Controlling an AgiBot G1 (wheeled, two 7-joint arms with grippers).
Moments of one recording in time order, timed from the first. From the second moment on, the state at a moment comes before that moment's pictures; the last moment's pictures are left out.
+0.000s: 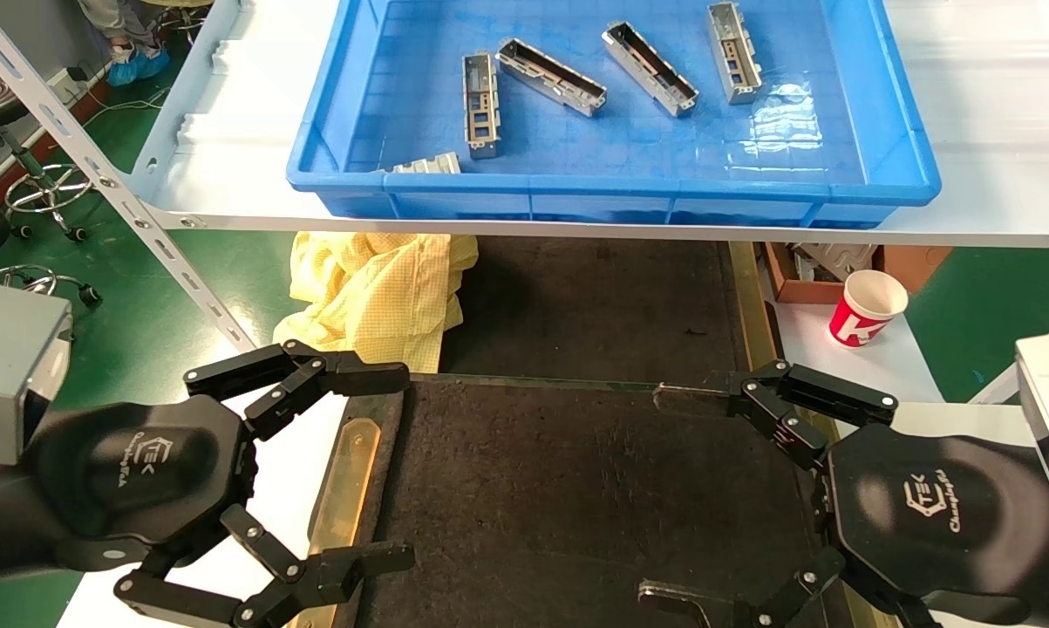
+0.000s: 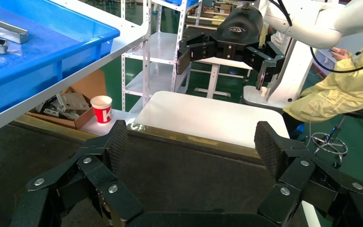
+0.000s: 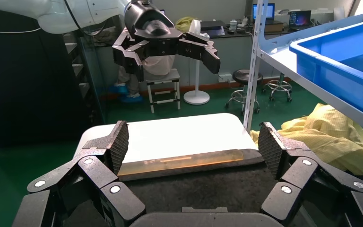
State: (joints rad) left arm -1.10 0.57 0.39 -1.26 0.65 1.45 -0.13; right arm 1.08 -0.61 -0.28 1.28 -0.73 -1.50 0.19
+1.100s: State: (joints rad) left arm -1.10 0.57 0.39 -1.26 0.65 1.45 -0.13; right arm 1.08 -0.61 -0.28 1.28 -0.73 -1.50 0.19
